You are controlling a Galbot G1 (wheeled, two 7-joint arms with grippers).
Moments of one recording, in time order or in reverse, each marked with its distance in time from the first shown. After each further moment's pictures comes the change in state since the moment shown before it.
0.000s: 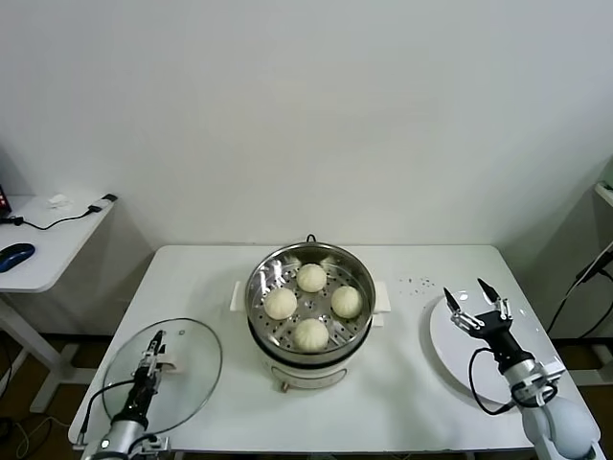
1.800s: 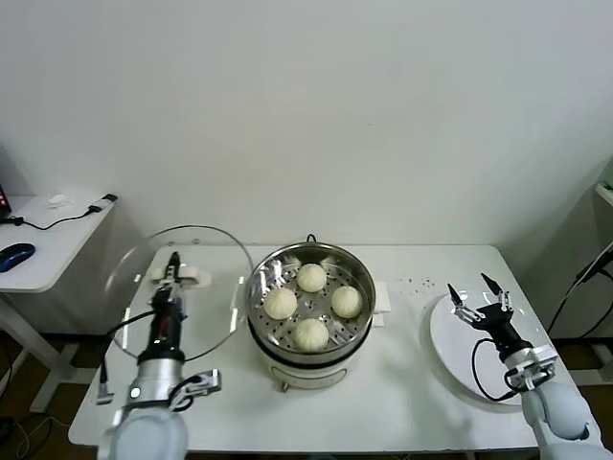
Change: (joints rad) left arm -0.027 0.278 0.527 -0.625 -0.194 0.746 0.311; right arm 0.113 -0.015 -0.030 -0.148 -0.111 0.039 0.013
